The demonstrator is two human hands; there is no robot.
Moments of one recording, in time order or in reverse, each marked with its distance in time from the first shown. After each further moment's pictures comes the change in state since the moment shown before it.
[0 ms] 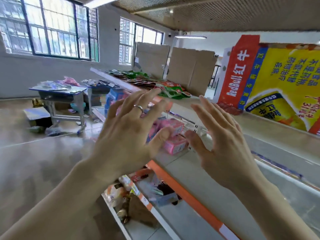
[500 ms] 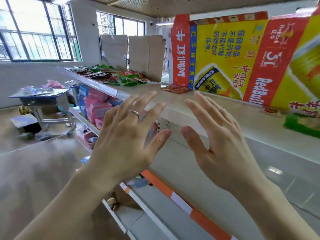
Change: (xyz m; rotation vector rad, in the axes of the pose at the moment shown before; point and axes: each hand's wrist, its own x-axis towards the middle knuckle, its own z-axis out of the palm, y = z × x) left_hand 0.008 0.219 0.030 -0.019 -0.100 0.062; right_hand -0.114 0.137 -0.131 0.052 0.018 0.084
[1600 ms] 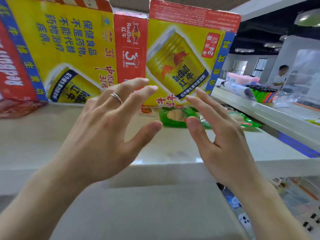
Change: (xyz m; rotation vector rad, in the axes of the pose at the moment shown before) left_hand 0.171 0.120 0.099 -0.762 0.070 0.674; right_hand -0.029 0.101 -0.098 -0.422 0.361 0.513
